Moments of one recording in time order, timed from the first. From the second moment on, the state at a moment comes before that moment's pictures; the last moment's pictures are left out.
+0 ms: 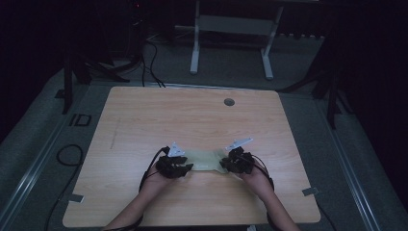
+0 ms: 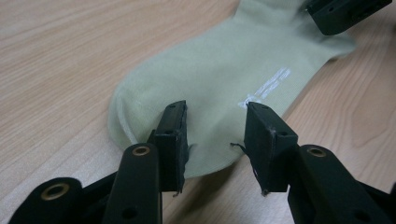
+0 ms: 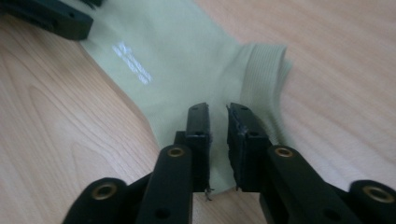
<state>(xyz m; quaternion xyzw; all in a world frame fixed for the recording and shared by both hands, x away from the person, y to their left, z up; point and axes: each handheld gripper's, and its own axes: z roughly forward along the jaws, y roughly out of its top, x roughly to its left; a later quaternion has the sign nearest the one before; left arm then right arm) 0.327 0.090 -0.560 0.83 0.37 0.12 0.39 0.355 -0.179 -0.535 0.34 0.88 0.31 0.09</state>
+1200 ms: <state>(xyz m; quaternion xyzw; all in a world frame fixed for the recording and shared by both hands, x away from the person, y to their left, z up) 0.288 0.166 -0.552 0.78 0.41 0.14 0.45 0.339 -0.237 -0.535 0.35 0.85 0.38 0.11</state>
